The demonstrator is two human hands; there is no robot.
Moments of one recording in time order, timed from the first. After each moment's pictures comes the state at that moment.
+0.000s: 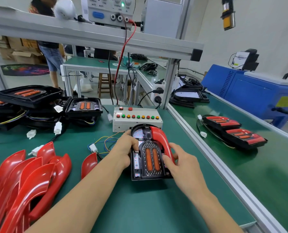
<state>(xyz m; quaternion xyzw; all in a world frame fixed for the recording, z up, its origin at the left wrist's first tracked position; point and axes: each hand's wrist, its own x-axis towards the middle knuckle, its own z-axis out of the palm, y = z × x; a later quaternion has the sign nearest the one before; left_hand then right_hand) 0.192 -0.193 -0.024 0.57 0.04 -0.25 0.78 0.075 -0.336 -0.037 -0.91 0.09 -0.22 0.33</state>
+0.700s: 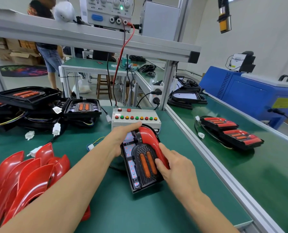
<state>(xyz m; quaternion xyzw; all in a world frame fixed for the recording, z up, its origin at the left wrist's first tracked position) 0.214 -0.179 0.000 0.58 -0.01 -0.30 0.76 0.071 -0.320 -0.034 -0.95 0.06 -0.22 0.19</state>
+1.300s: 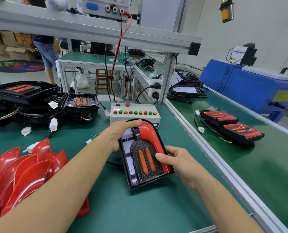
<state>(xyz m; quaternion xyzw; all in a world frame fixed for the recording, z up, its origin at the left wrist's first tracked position) 0.217 -0.180 -0.002 0.58 -0.01 -0.32 0.75 0.083 -0.347 -0.032 -0.70 0.10 0.02 0.70</state>
